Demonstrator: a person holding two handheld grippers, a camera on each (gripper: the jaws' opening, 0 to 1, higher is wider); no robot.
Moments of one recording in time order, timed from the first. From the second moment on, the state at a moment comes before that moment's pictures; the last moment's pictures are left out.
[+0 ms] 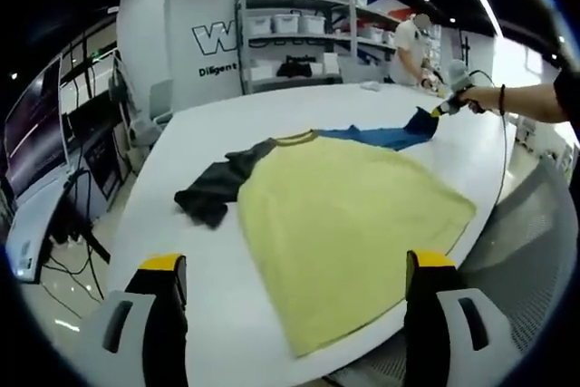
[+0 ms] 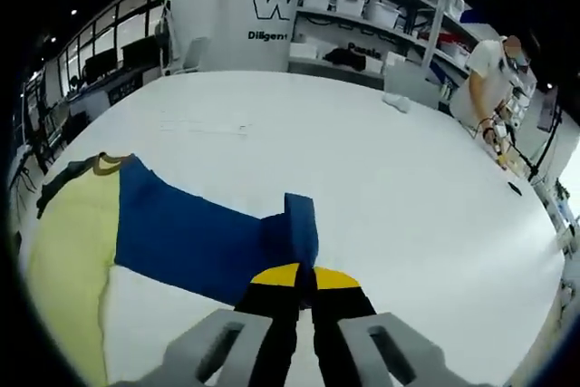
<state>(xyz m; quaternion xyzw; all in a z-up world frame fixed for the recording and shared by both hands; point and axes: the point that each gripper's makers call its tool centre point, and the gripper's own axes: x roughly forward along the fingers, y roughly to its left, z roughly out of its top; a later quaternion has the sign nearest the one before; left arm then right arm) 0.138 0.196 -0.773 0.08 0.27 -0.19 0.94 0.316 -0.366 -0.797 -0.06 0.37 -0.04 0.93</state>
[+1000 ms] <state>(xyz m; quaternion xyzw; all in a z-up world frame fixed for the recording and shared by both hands) 0.129 0.184 -0.778 0.09 0.29 -0.22 0.93 0.309 -0.394 -0.810 0.00 0.41 -0.06 0.91</state>
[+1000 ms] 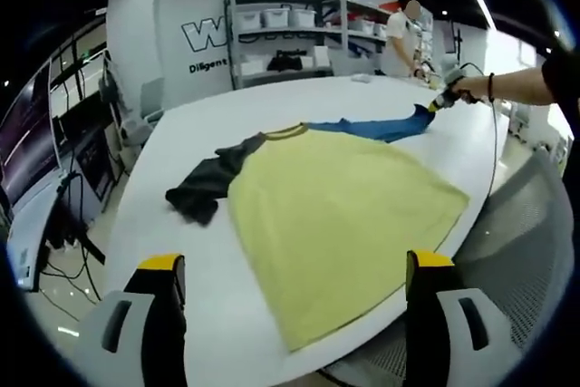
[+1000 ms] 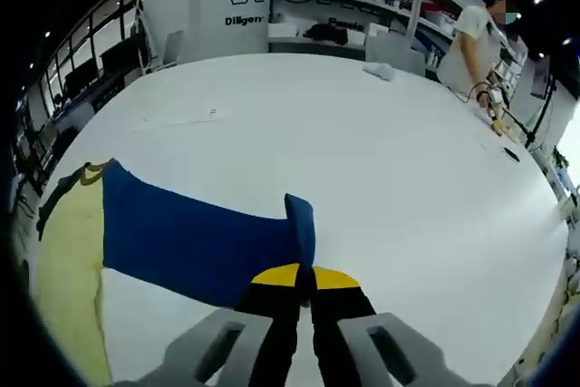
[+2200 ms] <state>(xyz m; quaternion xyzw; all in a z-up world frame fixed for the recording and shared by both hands) 0.119 0.174 -0.782 0.09 0.32 -0.24 0.91 0.344 -0.125 -0.731 0.21 0.36 0.21 0.88</state>
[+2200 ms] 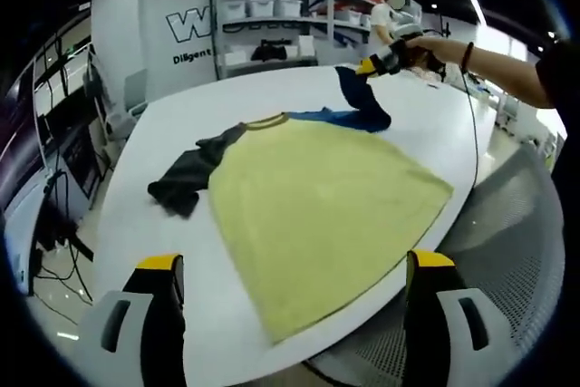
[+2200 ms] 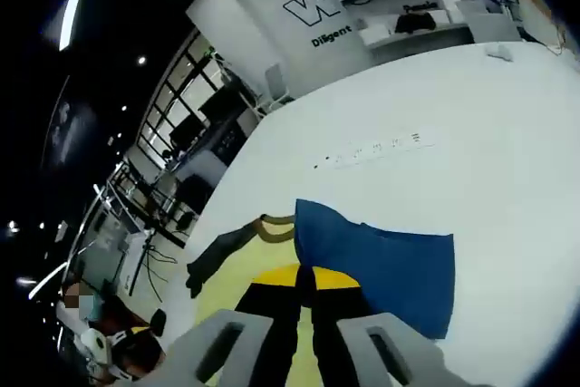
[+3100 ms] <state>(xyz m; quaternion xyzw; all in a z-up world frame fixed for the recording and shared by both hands) 0.119 0.167 -0.773 0.09 0.29 -0.27 0.91 0.357 0.048 -0.738 -0.05 0.37 0.29 0.88</state>
